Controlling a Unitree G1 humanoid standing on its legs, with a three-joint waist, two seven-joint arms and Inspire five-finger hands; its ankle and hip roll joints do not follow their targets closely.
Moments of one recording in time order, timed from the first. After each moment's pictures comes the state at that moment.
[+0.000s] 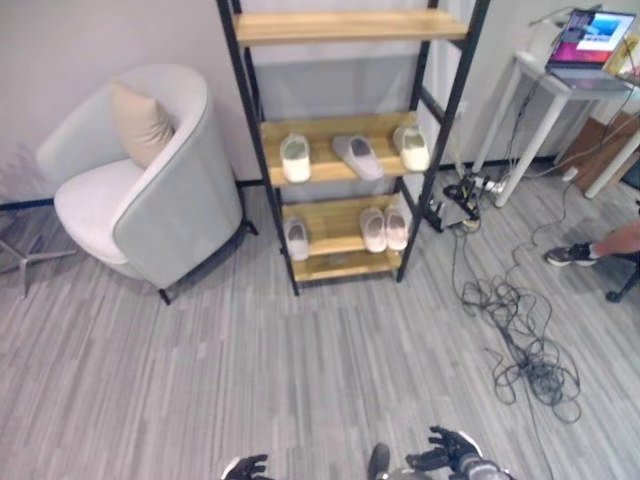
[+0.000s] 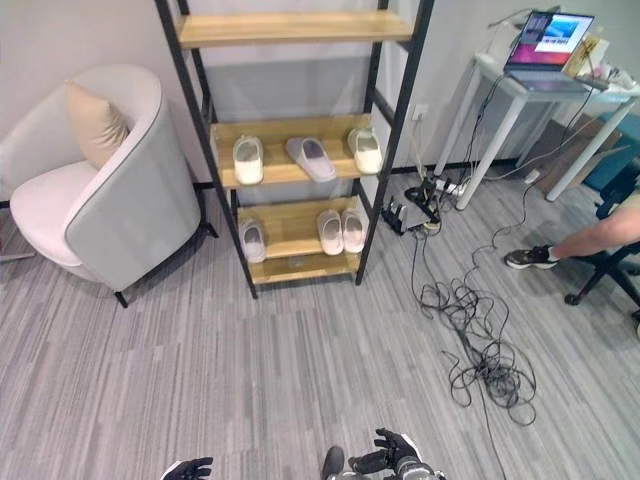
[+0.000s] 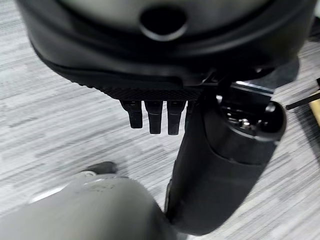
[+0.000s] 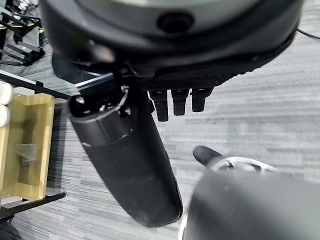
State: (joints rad) left arm -0.07 0.22 -0.27 1.36 -0.10 -0.14 0.03; right arm -0.07 -0.21 0.28 1.22 0.16 -0.10 -0.03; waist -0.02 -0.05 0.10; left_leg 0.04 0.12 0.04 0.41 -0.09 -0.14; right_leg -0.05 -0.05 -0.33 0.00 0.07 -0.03
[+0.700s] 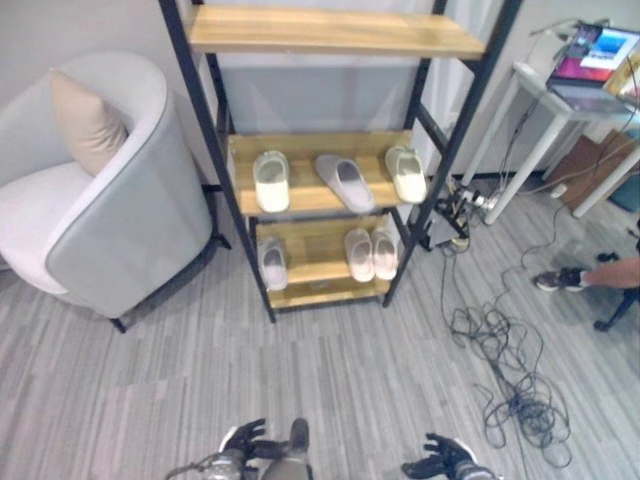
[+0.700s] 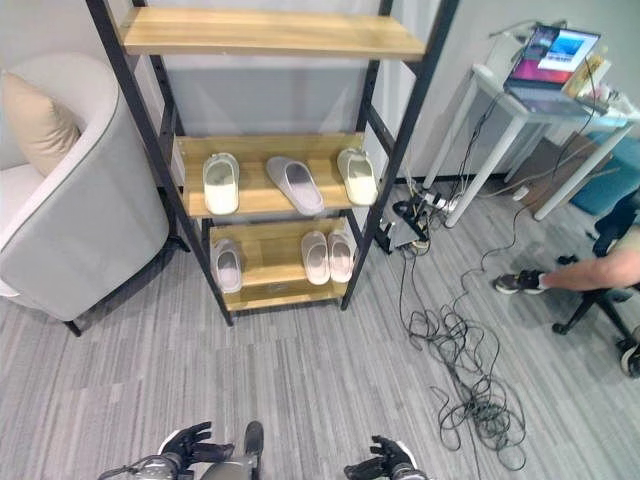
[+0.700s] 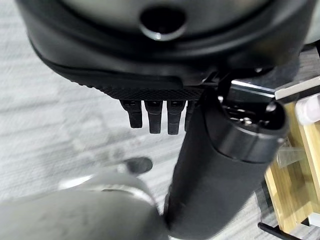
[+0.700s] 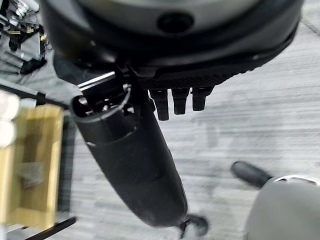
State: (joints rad) left arm -0.13 0.23 -0.23 1.35 -0.19 -0.15 0.03; right arm -0.09 -0.20 0.34 1.22 0.24 -0.11 -0.03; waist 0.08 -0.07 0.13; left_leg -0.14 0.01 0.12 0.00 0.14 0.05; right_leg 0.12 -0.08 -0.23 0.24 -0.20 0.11
